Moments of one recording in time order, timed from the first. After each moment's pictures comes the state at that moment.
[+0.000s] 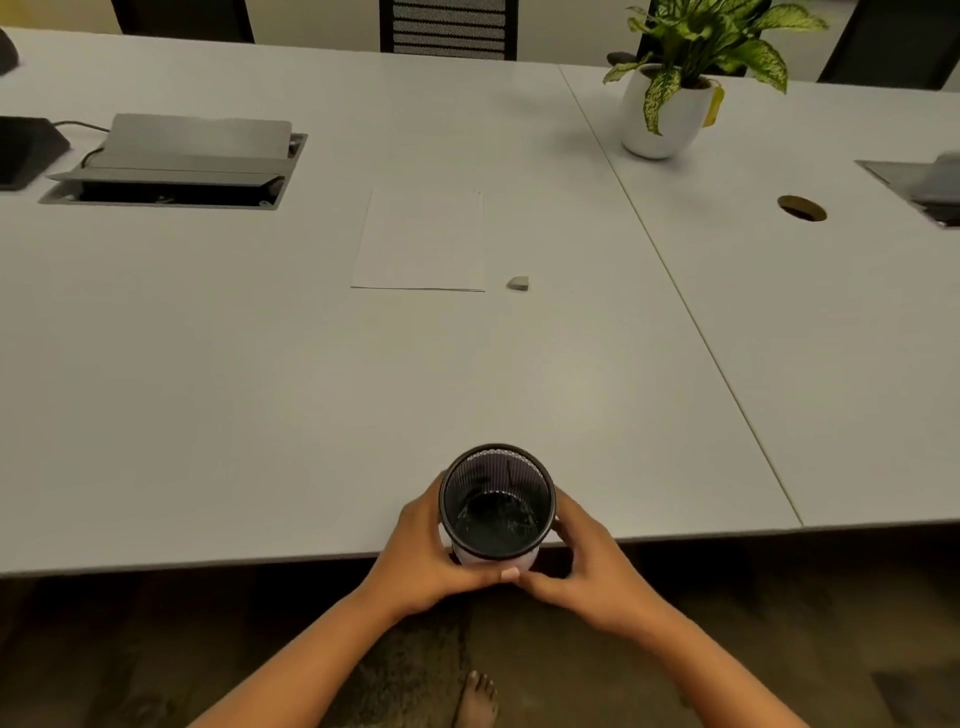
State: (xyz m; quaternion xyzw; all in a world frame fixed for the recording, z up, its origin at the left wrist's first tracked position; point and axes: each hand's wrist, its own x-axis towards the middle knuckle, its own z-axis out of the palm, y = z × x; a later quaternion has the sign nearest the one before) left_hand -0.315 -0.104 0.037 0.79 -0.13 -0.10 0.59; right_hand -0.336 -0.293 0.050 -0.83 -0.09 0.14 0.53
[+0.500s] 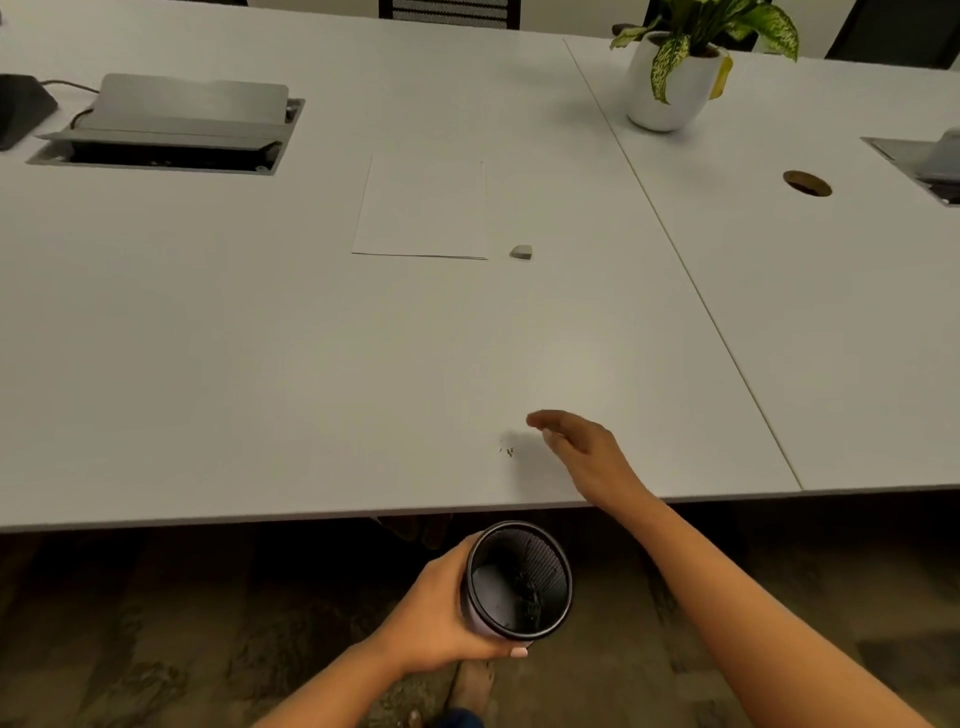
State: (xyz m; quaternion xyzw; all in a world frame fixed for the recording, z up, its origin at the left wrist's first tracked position) left_hand -0.375 -0.107 -0.015 0.78 -0.14 -0.23 0.56; right_hand -0.284 -0.303 0.025 -0.86 0.01 0.10 0.51
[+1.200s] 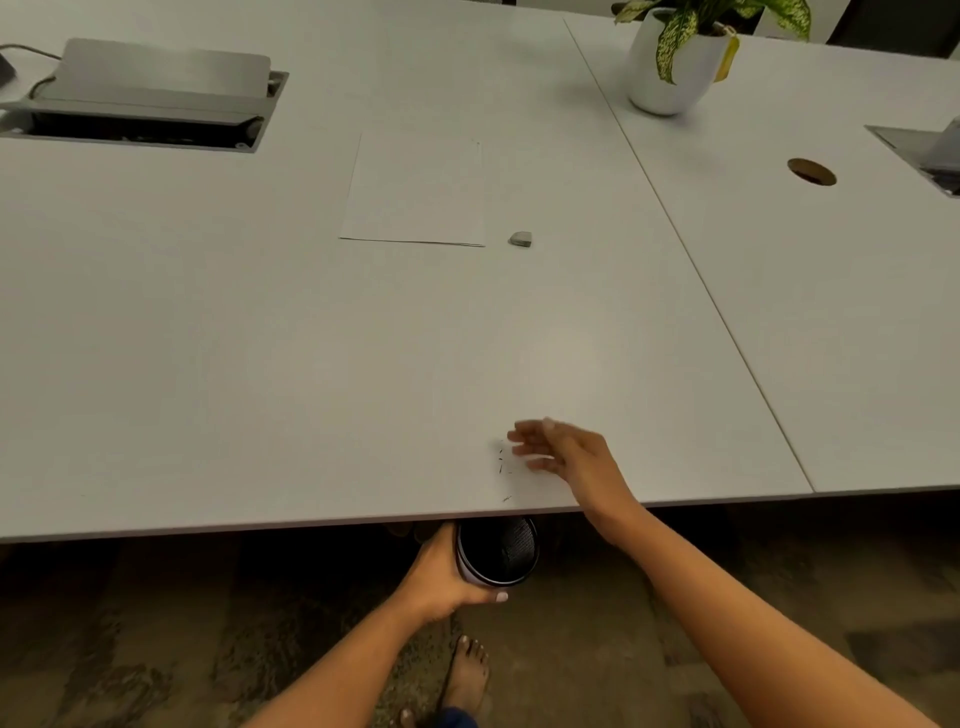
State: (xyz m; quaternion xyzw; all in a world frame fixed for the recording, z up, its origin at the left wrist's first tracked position) left_hand -0.337 -0.116 -0.092 0.81 0.00 -0.28 0.52; right_hand -0.284 -0.289 0.007 -0.74 0.06 0.12 0.65
